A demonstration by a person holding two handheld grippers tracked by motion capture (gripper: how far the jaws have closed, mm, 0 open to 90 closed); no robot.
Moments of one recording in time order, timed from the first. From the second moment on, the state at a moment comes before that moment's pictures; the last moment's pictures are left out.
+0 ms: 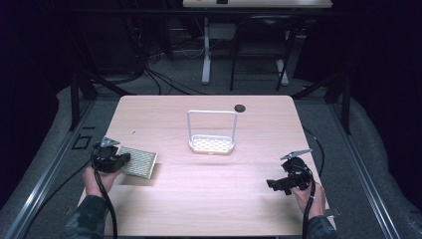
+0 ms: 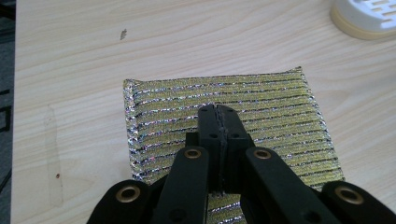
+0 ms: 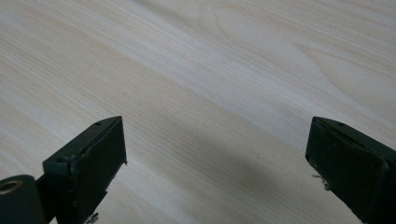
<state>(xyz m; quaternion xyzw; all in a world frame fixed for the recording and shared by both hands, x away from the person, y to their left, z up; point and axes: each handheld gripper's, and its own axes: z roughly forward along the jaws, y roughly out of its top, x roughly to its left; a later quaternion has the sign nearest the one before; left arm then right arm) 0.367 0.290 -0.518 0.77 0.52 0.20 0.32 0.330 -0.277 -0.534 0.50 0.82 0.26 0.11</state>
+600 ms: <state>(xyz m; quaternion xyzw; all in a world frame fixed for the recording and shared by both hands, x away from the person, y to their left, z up) 0.360 0.273 -0.511 0.77 0.50 0.18 0.35 0.330 -0.276 -0.536 0.51 0.82 0.26 0.11</state>
